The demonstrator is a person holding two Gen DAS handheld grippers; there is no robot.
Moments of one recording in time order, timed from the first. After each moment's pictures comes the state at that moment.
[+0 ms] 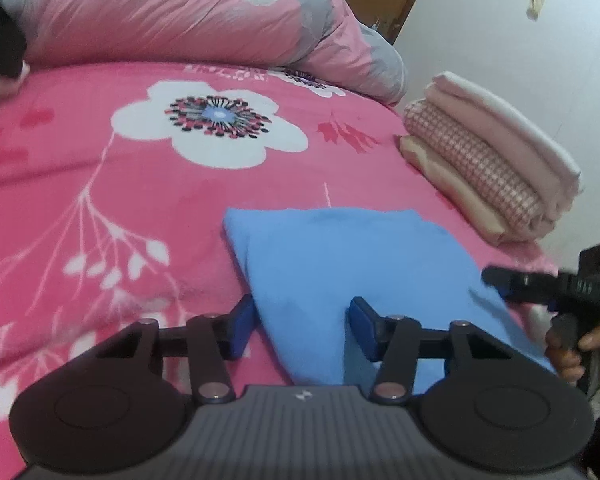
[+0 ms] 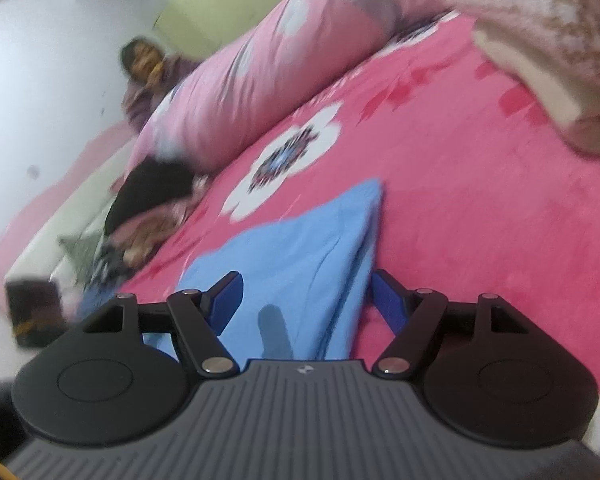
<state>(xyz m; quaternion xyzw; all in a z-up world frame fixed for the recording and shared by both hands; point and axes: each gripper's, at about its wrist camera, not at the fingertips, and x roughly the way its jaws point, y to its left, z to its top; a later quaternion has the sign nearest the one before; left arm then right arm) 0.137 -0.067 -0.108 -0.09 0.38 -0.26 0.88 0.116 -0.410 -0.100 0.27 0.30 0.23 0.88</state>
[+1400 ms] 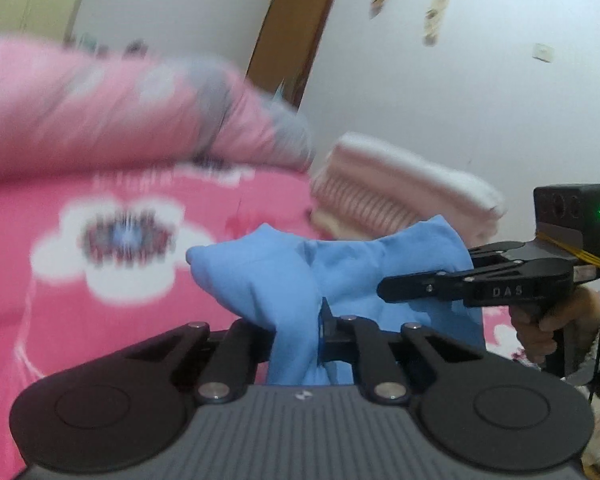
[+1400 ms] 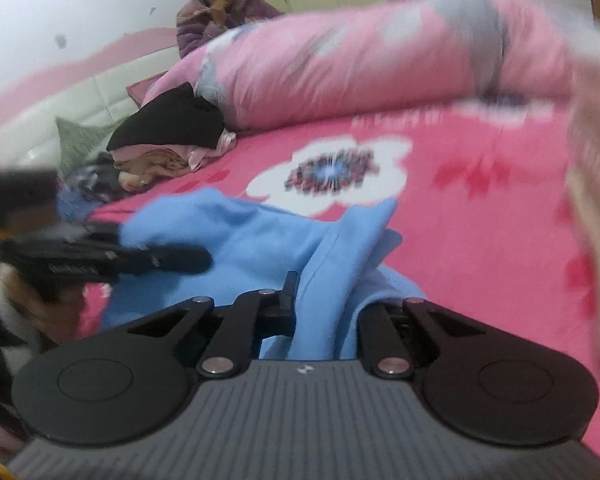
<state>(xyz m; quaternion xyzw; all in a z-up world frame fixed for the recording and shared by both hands) 0.125 -0.104 -0.045 -0.04 0.22 -0.36 0.90 0.132 -0.344 -0.006 0.03 0.27 0.26 0.93</state>
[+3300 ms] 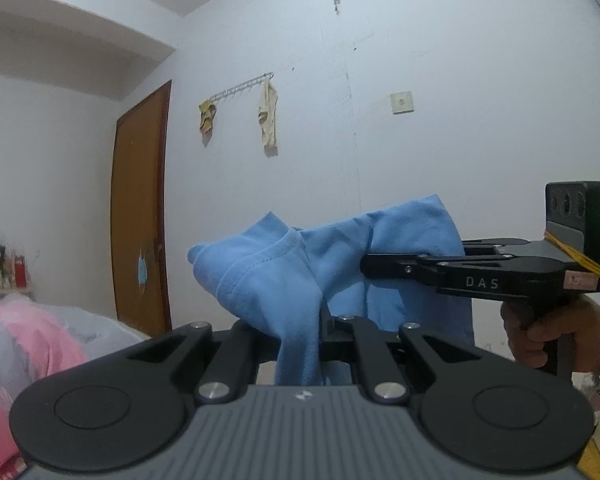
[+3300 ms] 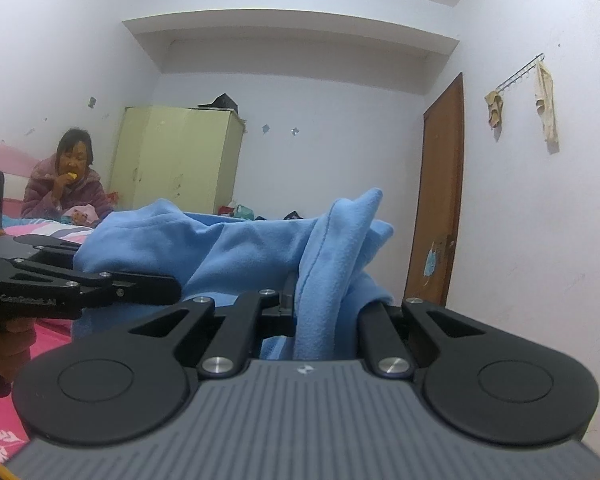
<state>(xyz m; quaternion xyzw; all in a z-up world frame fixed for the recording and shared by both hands) 0.169 -0.423 0.158 0.03 -0.01 -0.51 0.86 0.104 -0.605 0.206 -0.07 -0.02 0.01 1.00</state>
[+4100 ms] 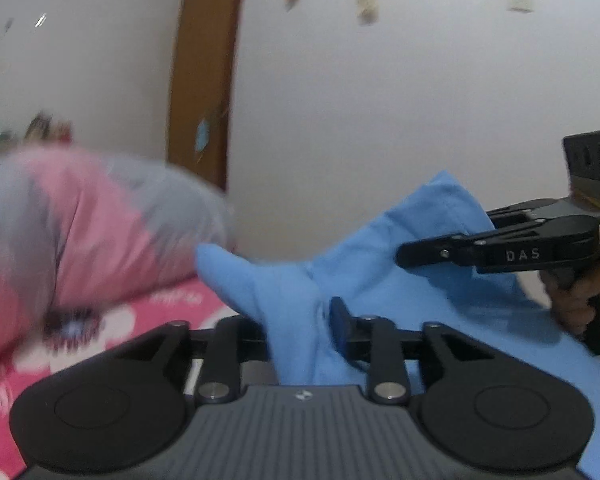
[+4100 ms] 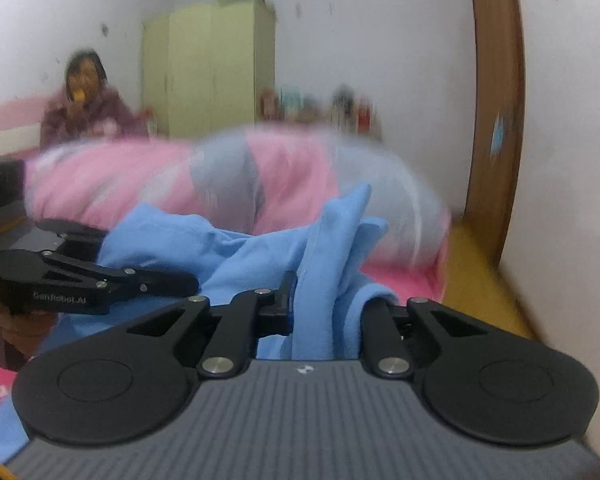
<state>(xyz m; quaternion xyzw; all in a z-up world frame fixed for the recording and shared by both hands) 0.349 -0.461 0.042 0.04 0.18 -0.42 0.89 0.289 -0.638 0.100 -0.01 0.20 0.08 0.98</state>
